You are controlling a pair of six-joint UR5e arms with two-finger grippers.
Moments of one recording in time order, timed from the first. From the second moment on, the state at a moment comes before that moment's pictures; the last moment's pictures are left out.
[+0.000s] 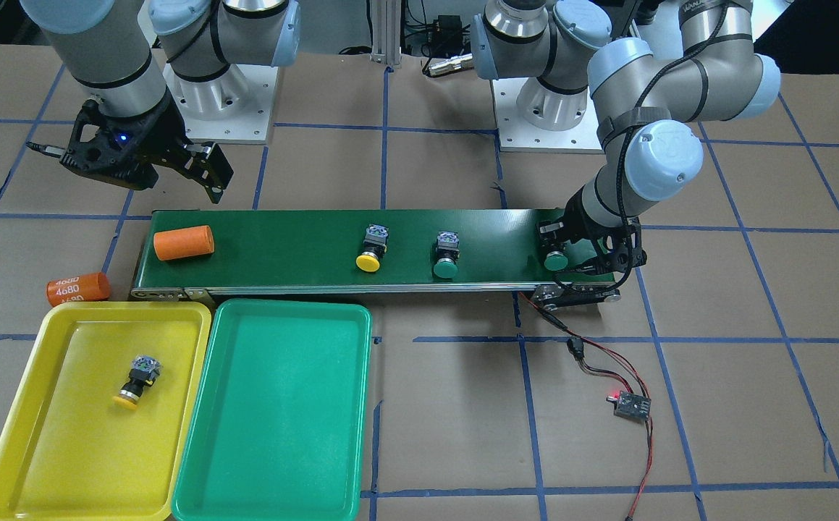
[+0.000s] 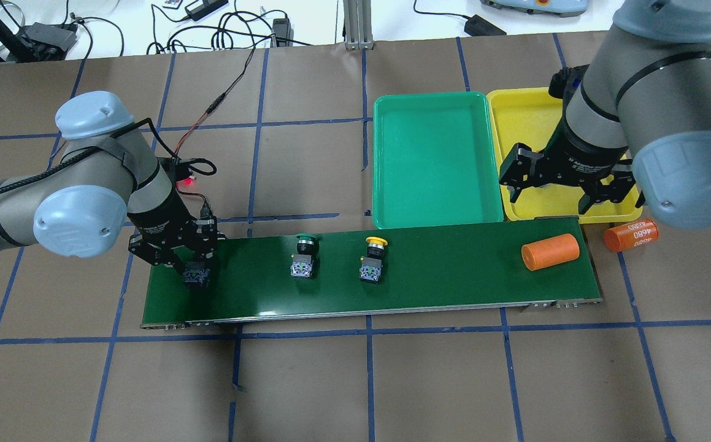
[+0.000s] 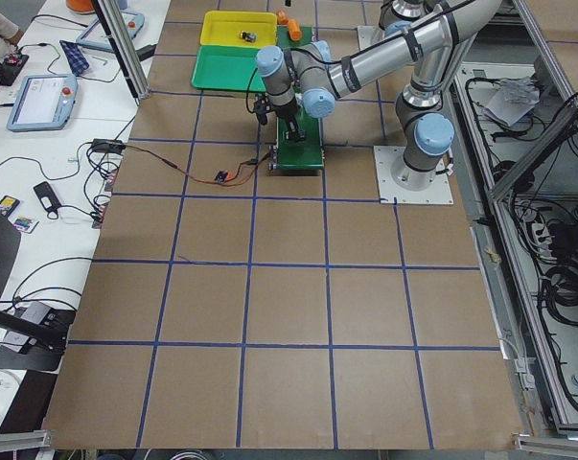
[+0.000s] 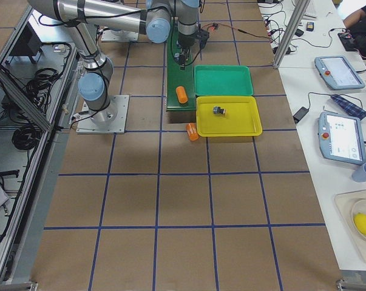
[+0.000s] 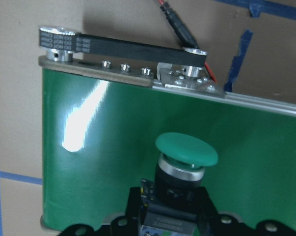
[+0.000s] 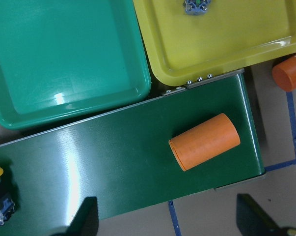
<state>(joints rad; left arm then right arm) -1.44 -1.67 -2.00 -1.30 1.56 -0.11 1.53 -1.67 1.86 -1.73 -1.59 0.22</state>
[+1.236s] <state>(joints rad) -1.52 -1.70 -1.41 -1.59 1.55 -0.03 1.62 -1.65 1.91 -1.78 -1.59 0.26</state>
